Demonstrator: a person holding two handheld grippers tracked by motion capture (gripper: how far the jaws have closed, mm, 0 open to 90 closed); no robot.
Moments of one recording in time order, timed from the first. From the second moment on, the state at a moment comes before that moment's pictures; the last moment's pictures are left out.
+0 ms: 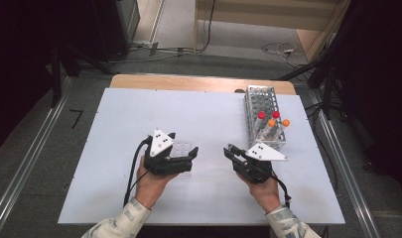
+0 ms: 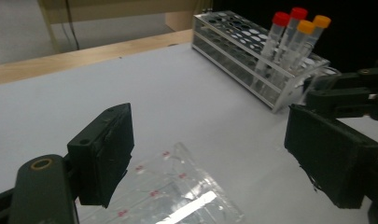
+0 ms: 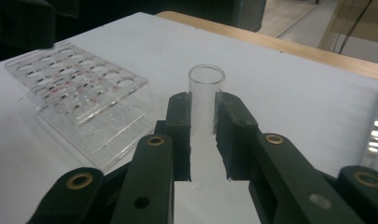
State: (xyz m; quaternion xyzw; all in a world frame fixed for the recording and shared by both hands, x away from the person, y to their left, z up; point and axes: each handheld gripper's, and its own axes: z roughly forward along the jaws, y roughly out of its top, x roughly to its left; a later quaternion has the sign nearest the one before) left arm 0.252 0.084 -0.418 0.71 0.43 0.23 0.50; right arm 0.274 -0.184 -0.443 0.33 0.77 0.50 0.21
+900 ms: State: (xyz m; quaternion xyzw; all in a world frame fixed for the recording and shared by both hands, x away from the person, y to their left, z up) left arm 0.251 0.046 -0.418 0.75 0.37 0.19 0.52; right arm 0.266 -0.155 -0.450 0.30 0.80 0.49 0.20
